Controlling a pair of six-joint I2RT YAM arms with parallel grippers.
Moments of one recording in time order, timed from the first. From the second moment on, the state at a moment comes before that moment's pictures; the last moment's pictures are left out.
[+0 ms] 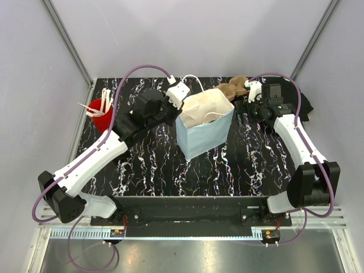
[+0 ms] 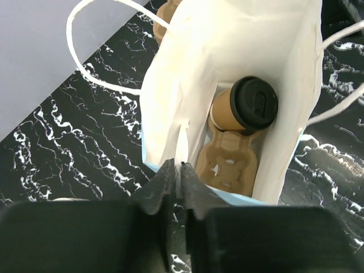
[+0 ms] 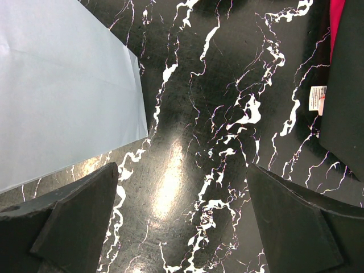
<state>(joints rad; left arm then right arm) -0.73 1.32 1.37 -0.43 -0.01 0.19 0.10 1.45 1.26 -0.61 -0.23 -0.17</state>
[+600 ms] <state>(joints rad) -0.68 1.30 1.40 -0.42 -0.01 0.15 0.10 1.45 1.26 -0.61 -0.23 -0.17</state>
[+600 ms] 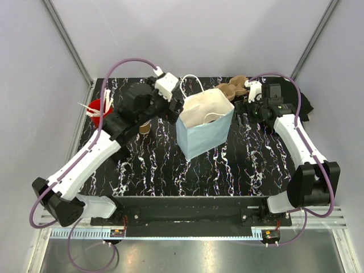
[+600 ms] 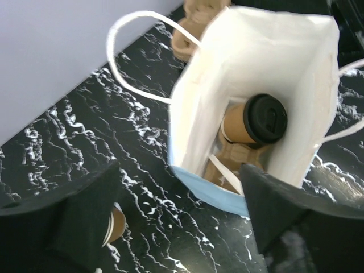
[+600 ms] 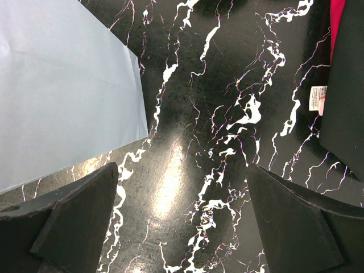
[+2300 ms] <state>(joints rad) -0.02 1.08 1.23 -0.42 0.35 0.07 0.09 1.55 1.17 -0.55 -0.61 -0.18</state>
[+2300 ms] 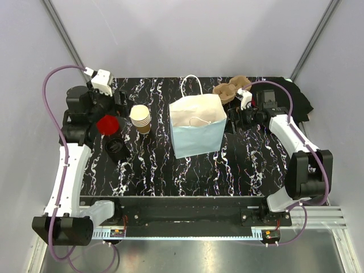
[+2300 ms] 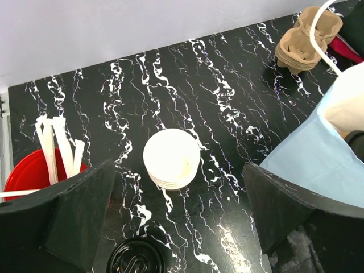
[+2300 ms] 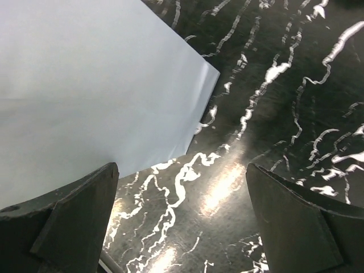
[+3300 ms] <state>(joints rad) 0.16 1.16 1.27 -0.49 0.57 0.01 0.08 1.09 1.37 -0.71 -0.27 -0.20</state>
